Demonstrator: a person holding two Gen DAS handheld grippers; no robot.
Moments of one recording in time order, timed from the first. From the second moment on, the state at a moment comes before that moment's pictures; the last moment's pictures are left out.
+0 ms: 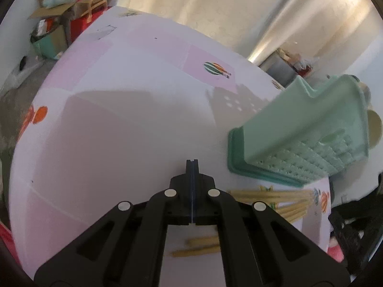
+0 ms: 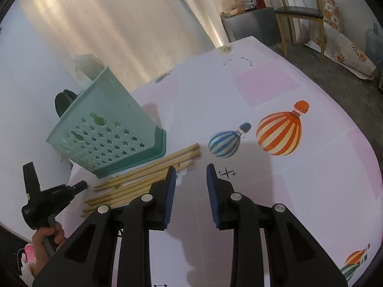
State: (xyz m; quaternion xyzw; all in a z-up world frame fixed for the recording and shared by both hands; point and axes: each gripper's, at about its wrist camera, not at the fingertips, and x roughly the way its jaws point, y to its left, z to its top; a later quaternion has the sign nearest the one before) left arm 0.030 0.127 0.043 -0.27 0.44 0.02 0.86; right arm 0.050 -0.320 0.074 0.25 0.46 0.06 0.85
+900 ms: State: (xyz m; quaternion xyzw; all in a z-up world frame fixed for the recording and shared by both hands) left arm 0.076 0.015 0.054 0.13 0.53 -0.25 0.80; right arm 0.056 -0.319 0.062 0.25 0.48 0.05 0.84
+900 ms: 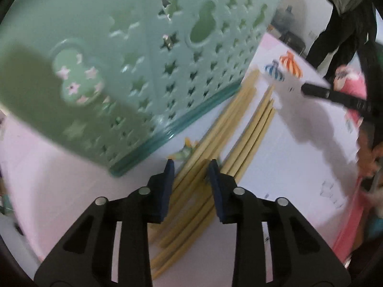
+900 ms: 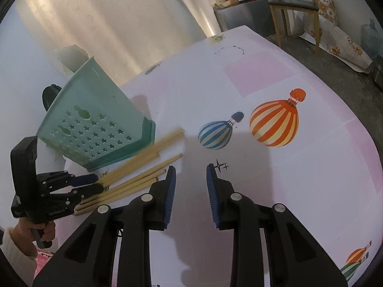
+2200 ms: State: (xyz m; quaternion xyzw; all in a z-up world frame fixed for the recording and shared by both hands) left arm 0.047 0.023 0.065 0.12 0.53 -0.20 0.82; right arm 0.059 -0.312 0.064 0.25 0.48 0.06 0.84
